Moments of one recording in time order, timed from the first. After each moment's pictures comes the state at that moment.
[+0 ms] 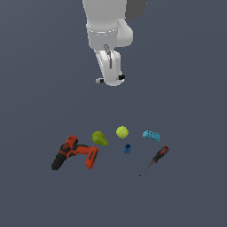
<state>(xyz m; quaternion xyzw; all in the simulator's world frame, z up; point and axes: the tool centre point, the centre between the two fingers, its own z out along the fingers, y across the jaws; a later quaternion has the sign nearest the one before) -0.092 -0.032 0.342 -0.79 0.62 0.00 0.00</state>
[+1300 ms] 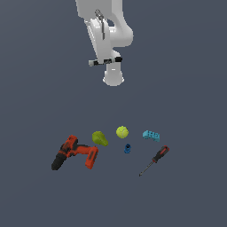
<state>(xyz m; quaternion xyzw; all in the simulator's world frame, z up) -0.090 -0.048 0.416 -0.79 0.61 0.00 0.00</state>
